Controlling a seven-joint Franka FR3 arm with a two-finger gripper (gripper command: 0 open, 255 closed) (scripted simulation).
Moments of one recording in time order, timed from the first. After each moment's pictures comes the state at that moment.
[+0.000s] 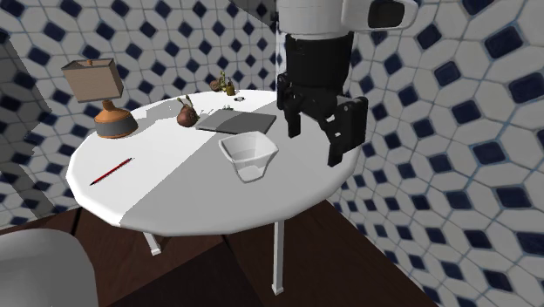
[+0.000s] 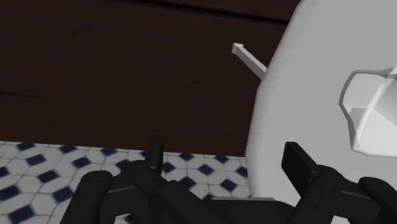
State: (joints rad) arm 0.06 -0.75 0.03 -2.50 0.06 1.88 0.12
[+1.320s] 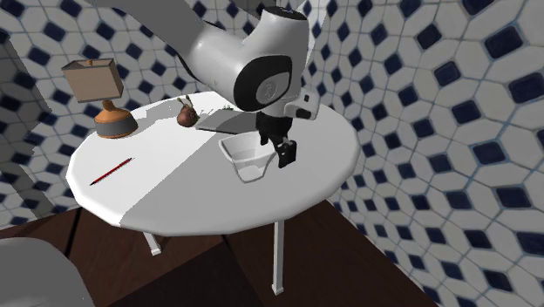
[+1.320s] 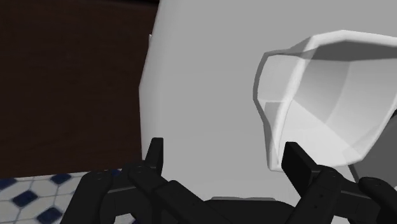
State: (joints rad) arm 0.27 -0.27 0.20 -2.53 0.39 2.47 0.25
